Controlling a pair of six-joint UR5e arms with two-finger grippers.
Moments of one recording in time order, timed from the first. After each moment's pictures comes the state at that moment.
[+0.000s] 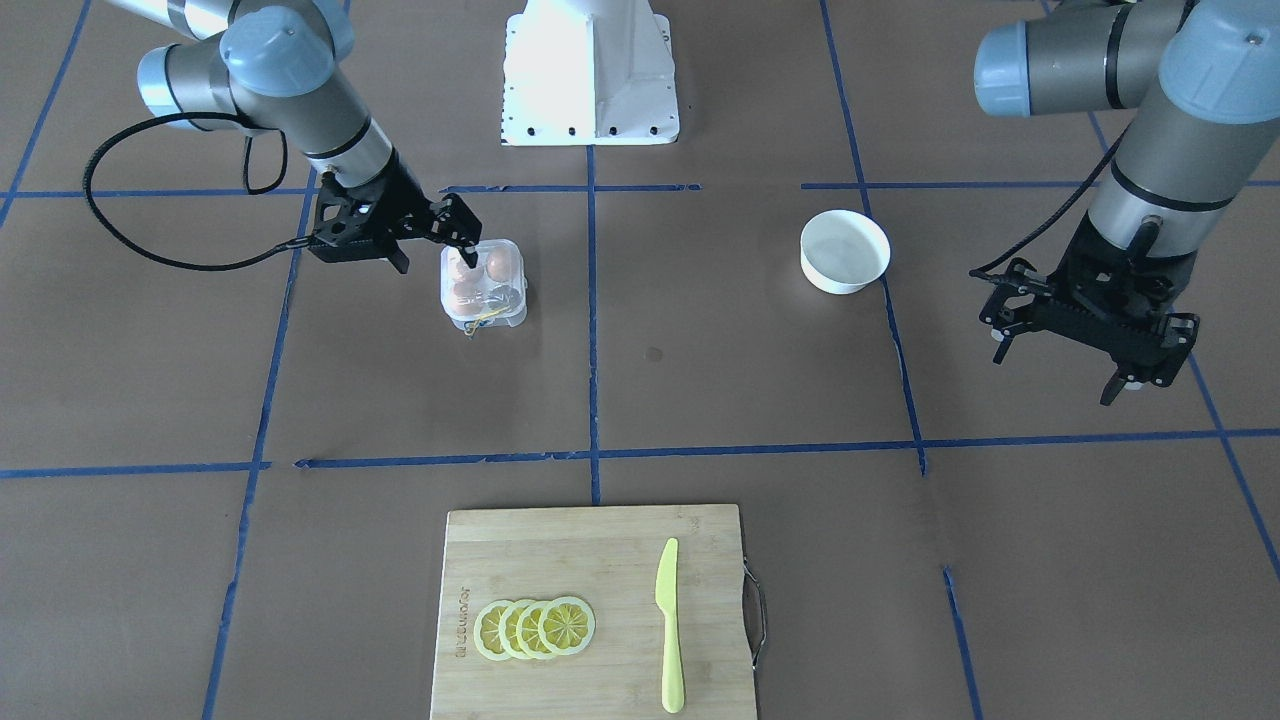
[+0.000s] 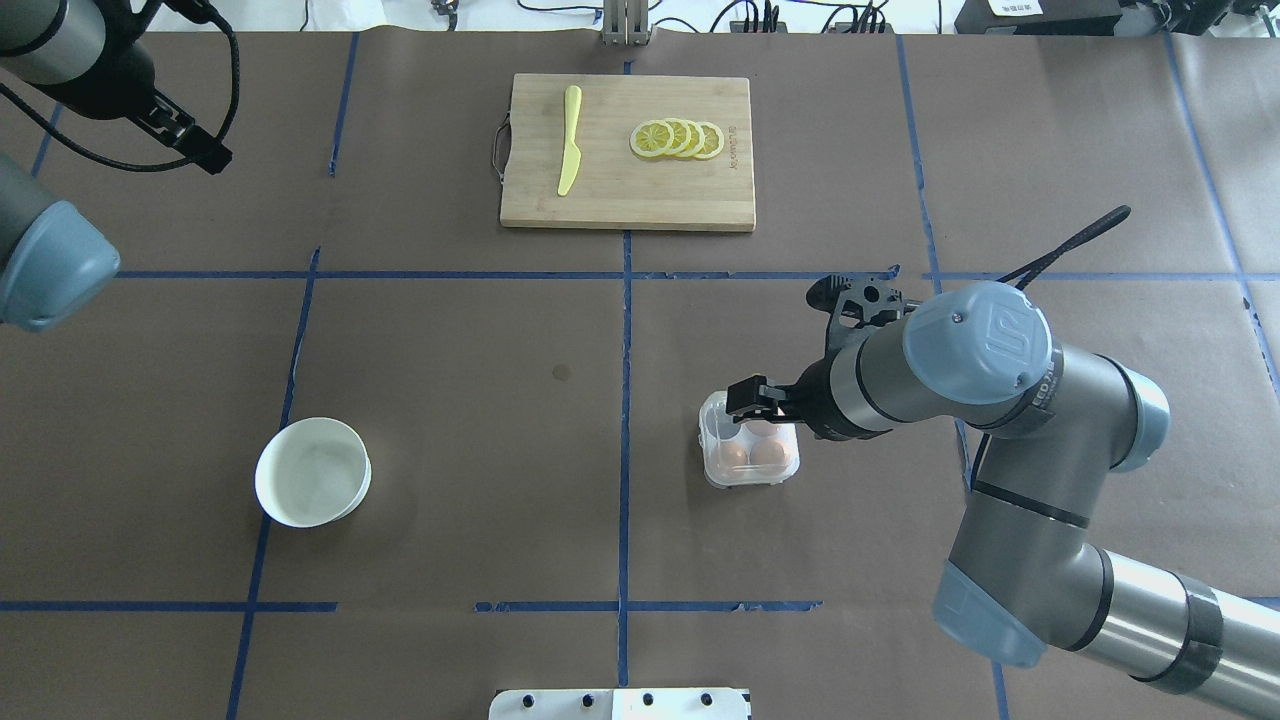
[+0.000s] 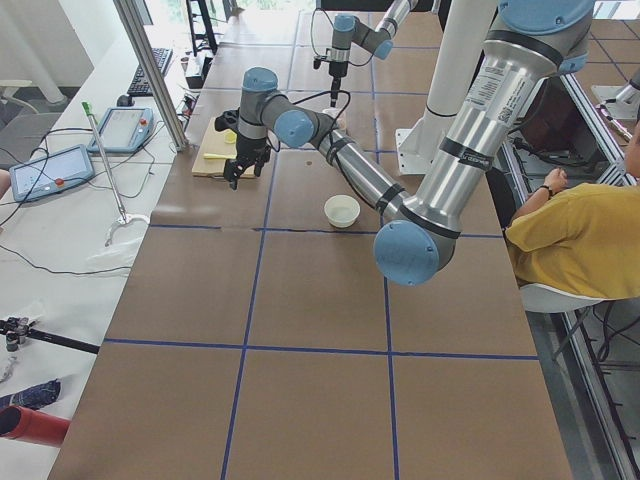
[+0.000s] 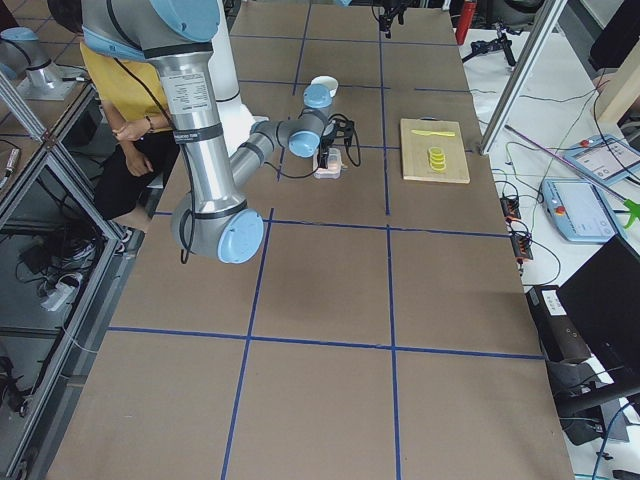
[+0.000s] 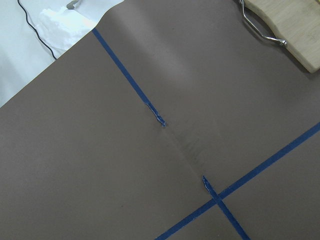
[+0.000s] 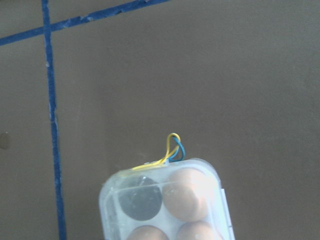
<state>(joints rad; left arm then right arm) -1.06 -2.01 -1.83 -1.53 -1.99 -0.12 0.51 -1.22 1.92 -1.29 1.90 1.42</state>
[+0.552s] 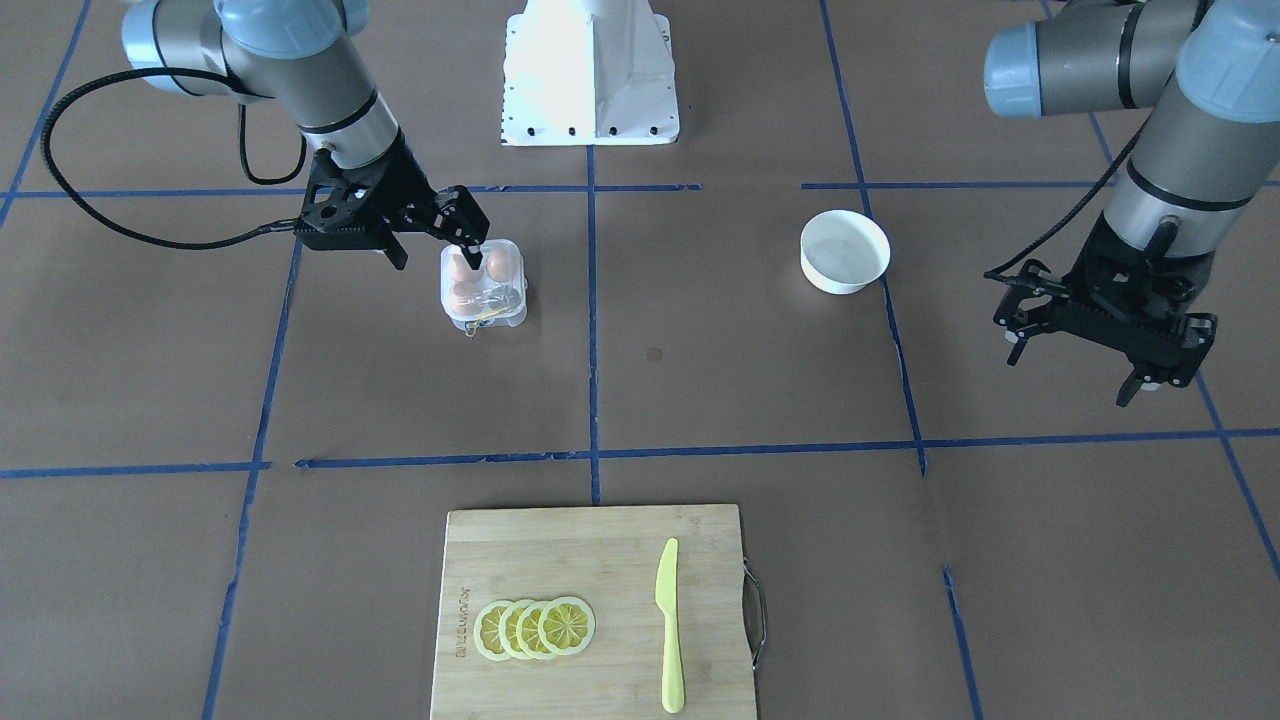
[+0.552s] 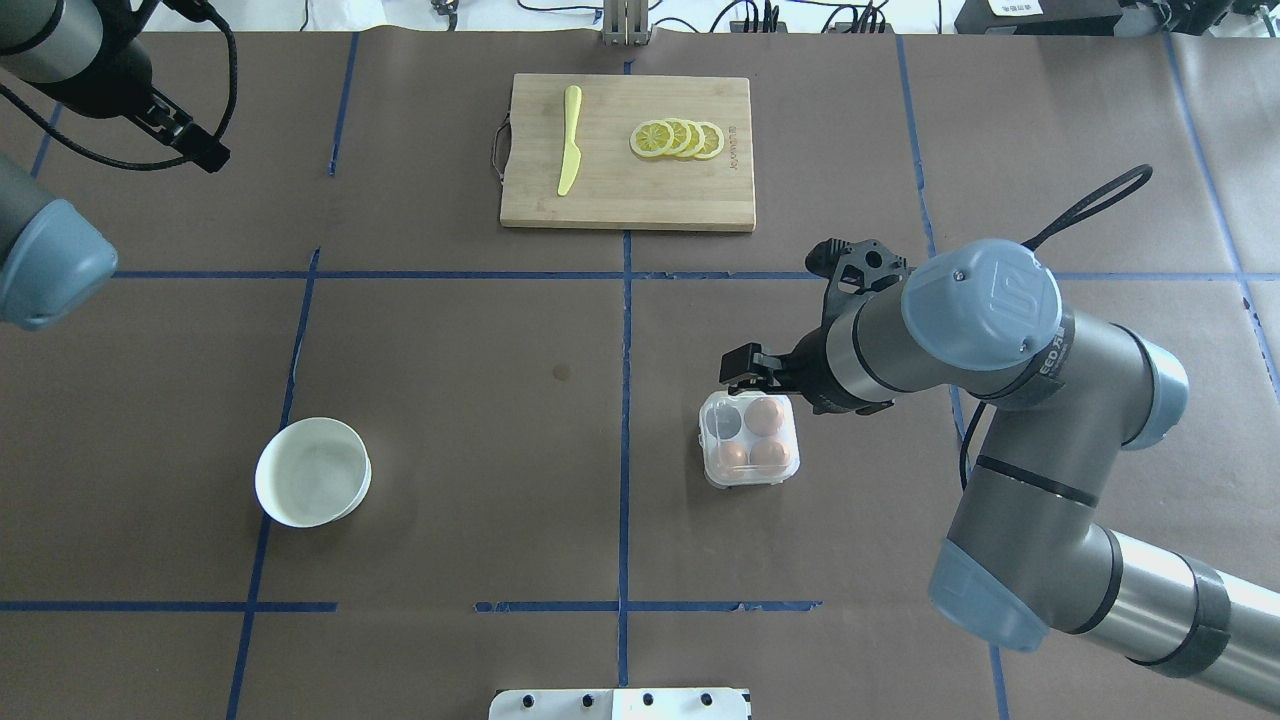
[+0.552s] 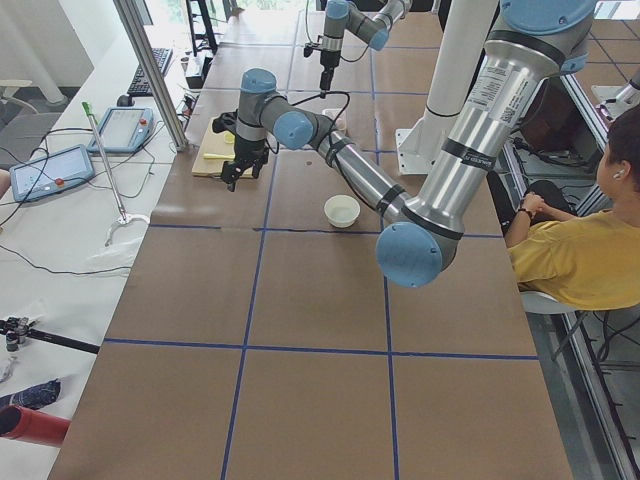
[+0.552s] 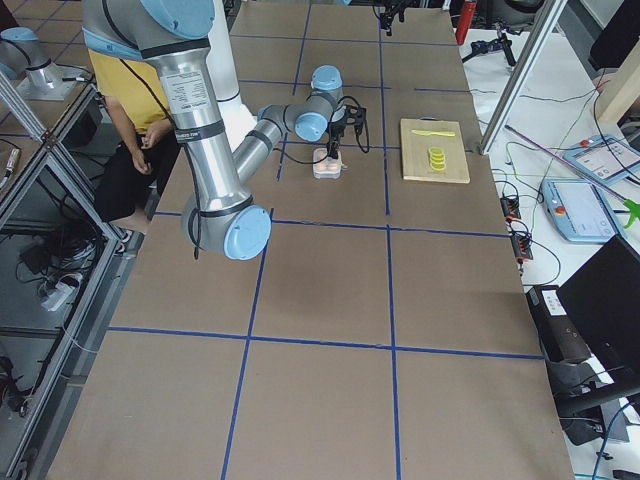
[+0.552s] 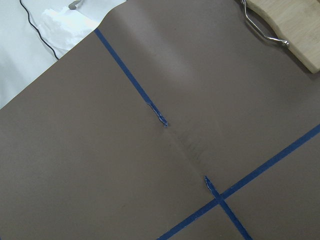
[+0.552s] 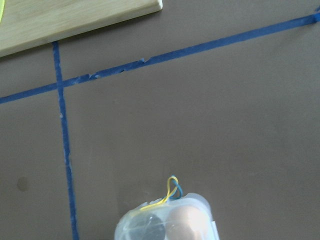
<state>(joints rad) -1.09 -1.99 -1.83 -1.53 -1.99 -0.11 0.61 -1.21 1.96 -1.39 1.93 1.40</state>
